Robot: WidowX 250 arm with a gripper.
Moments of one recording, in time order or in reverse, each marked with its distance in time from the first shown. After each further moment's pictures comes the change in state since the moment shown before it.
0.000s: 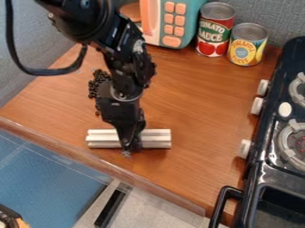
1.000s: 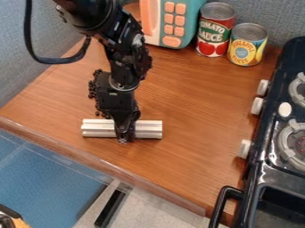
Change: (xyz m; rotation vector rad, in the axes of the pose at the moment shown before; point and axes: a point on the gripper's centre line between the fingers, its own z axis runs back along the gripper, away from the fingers) arm 0.016 -0.031 -0.010 -0.021 -0.065 0.052
